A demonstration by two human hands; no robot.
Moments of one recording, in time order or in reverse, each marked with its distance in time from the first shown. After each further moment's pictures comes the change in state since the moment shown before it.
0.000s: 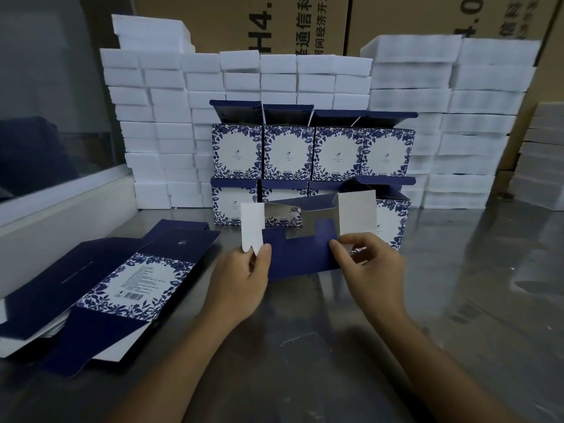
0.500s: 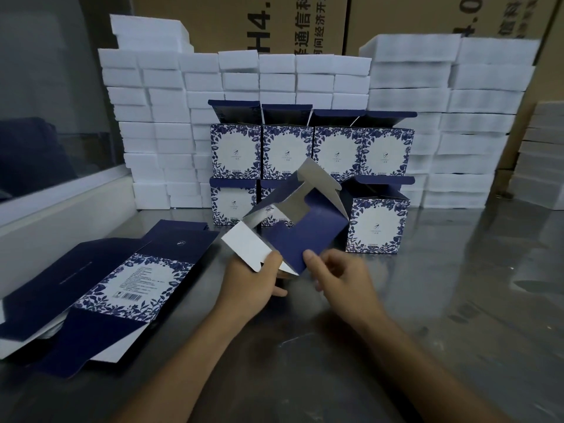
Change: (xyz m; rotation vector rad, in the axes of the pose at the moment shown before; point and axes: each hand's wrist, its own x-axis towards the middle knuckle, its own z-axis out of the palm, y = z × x) left_hand -0.004 0.019 0.013 -0.520 -0.050 -0.417; right_hand -0.015 -0.004 0.017 0.168 -0.370 0.171
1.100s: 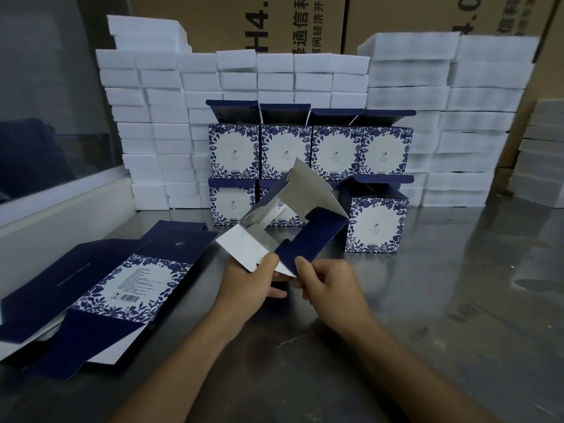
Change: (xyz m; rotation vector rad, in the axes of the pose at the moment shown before) left_hand -0.001 0.003 -0.001 -0.074 -0.011 -0.068; right_hand -0.007 -0.001 0.011 -0.122 -0.092 -0.072
